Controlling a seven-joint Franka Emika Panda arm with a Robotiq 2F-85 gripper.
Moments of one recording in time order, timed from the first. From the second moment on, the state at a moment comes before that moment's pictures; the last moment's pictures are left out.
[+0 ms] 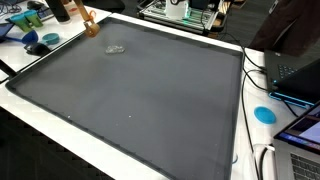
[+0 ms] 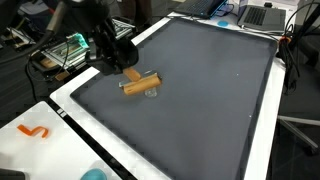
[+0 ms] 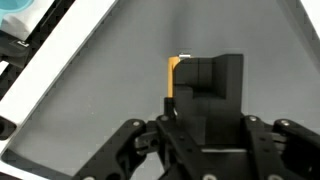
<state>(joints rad) -0.30 0.20 -0.17 -1.88 0.18 1.94 -1.33</state>
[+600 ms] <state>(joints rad) -0.23 0.11 -0.15 -2.00 0.12 2.02 -1.30</state>
